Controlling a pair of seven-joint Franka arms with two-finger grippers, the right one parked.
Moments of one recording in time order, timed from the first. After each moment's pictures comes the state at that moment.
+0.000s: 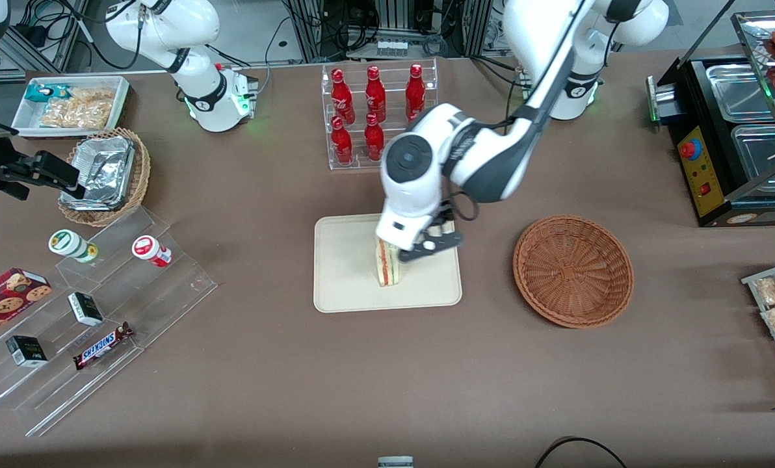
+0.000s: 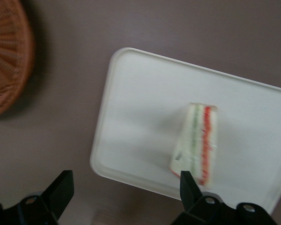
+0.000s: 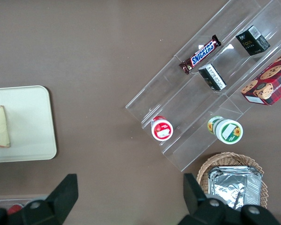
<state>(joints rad) -0.72 0.54 0.04 -1.38 -0.02 1.77 -1.02</state>
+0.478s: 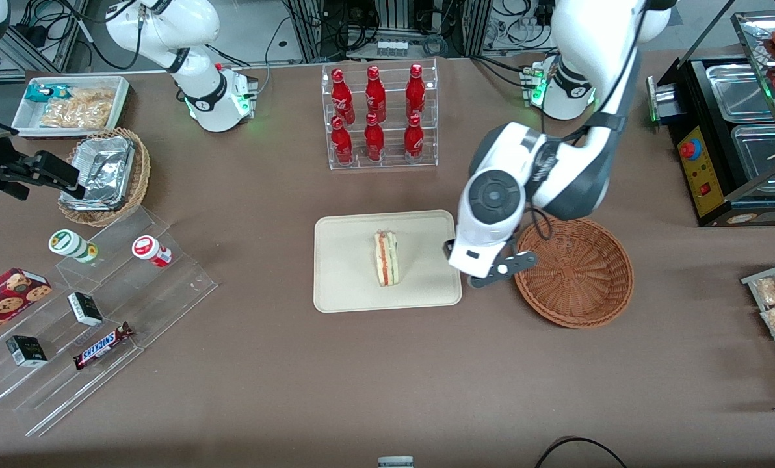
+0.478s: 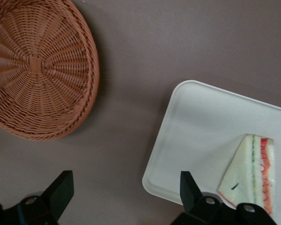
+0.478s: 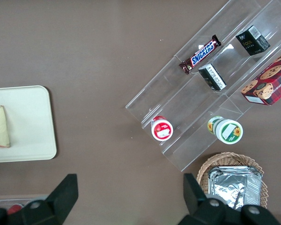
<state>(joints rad) -0.57 0.45 0.05 -1.49 -0.02 1.73 -0.85</state>
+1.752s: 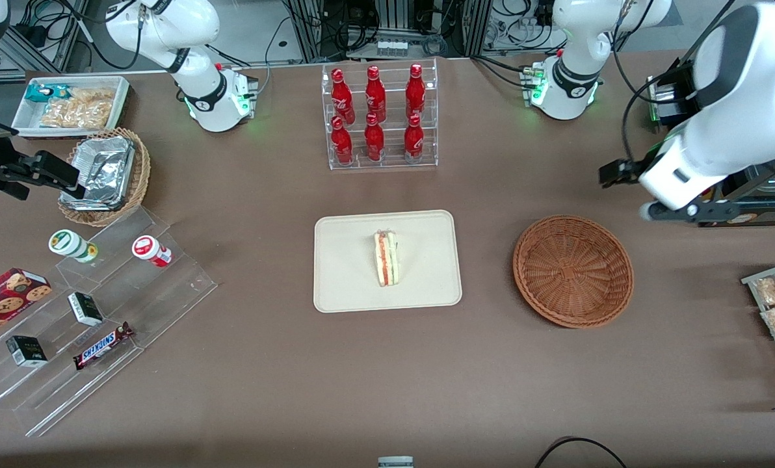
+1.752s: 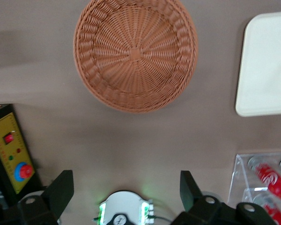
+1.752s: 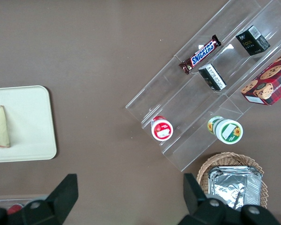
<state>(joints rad) 0.03 0.00 -0.17 -1.70 -0.01 1.44 -0.08</state>
